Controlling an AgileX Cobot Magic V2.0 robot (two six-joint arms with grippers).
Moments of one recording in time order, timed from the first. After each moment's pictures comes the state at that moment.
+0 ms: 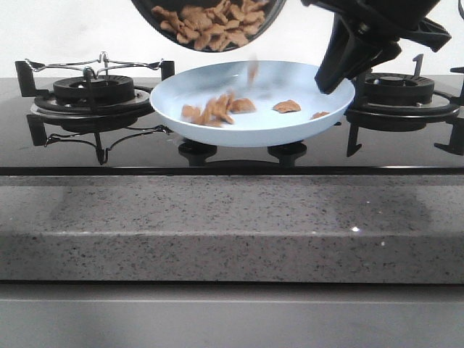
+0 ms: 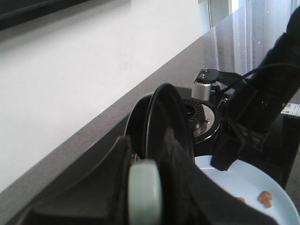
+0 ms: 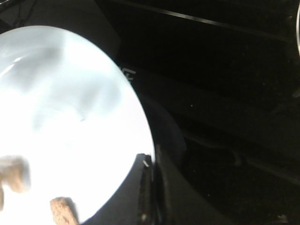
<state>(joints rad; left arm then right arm) -0.29 1.18 -1.12 -1.36 0.64 1.70 0.27 1.58 -1.25 0.45 0.69 -0.23</state>
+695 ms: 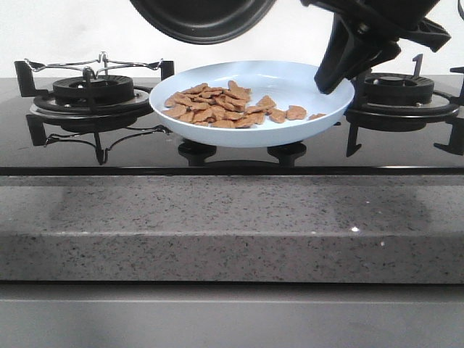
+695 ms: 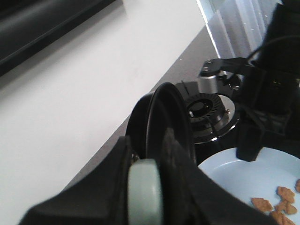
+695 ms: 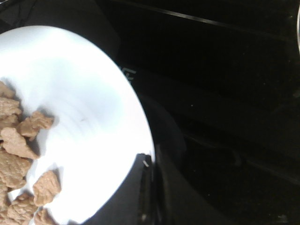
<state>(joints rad) -0.32 1.18 -1.12 -1.37 0.57 1.85 0.27 1.58 -1.25 0.45 0.69 -0.23</state>
